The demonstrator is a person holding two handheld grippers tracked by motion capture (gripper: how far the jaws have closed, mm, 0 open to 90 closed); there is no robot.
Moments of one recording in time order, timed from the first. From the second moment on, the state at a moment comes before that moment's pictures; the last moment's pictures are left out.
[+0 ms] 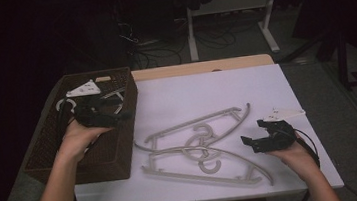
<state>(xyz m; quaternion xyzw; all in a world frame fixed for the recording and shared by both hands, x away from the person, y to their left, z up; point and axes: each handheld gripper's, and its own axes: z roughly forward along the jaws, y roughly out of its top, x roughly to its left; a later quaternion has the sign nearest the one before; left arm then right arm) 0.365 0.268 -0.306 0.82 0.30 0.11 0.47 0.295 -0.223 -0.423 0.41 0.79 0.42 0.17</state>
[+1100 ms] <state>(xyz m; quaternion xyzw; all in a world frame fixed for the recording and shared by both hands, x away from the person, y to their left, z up) 0.339 0.167 -0.354 0.83 0.22 0.06 0.52 0.262 -0.174 -0.428 0.35 0.86 0.36 0.06</state>
